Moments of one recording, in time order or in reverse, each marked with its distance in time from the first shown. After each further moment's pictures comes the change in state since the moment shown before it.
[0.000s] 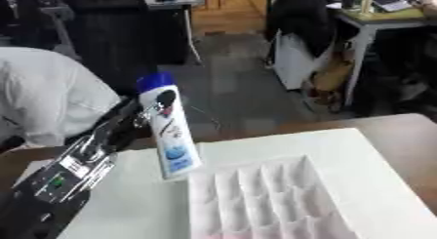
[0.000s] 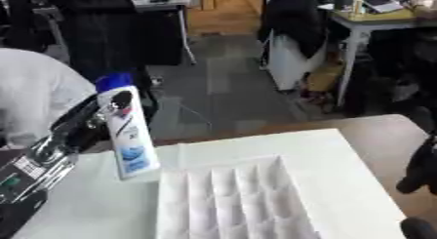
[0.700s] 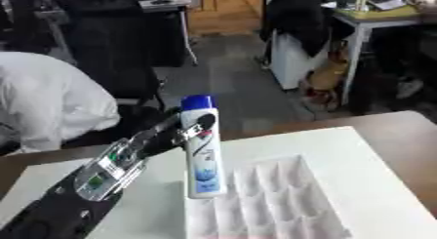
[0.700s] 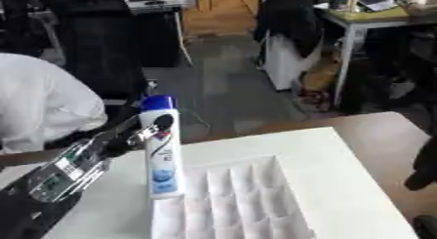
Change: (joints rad) left arm -0.049 -0.073 -0.042 0.096 -0.018 -0.068 -0.081; right arm -0.019 0.002 0.000 0.000 -0.016 -0.004 0.013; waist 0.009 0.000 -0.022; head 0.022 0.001
